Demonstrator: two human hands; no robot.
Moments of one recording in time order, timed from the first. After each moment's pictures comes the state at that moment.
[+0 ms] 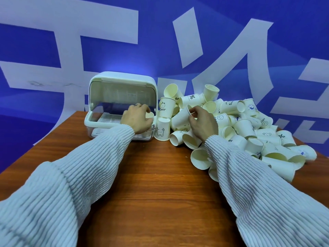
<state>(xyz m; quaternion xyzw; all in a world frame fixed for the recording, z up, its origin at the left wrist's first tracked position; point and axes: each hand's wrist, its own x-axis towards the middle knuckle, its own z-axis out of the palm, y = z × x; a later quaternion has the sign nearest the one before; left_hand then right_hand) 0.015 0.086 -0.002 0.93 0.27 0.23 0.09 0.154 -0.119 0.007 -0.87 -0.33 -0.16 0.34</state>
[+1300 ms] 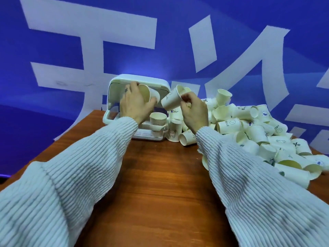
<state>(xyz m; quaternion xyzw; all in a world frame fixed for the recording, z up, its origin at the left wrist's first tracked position) -0.039 0.079 0.041 0.79 0.34 0.47 0.20 0.104 -0.061 0.035 -0.74 -0.43 -0.19 0.49</state>
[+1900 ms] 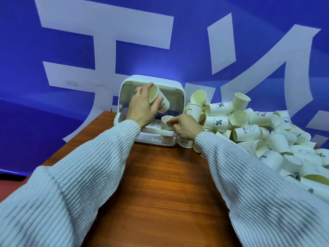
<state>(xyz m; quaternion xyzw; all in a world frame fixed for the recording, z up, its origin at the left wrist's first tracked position) -0.039 0.126 0.028 0.82 0.26 0.47 0.22 0.107 0.002 0.010 -0.81 -0.55 -0.02 0.20</state>
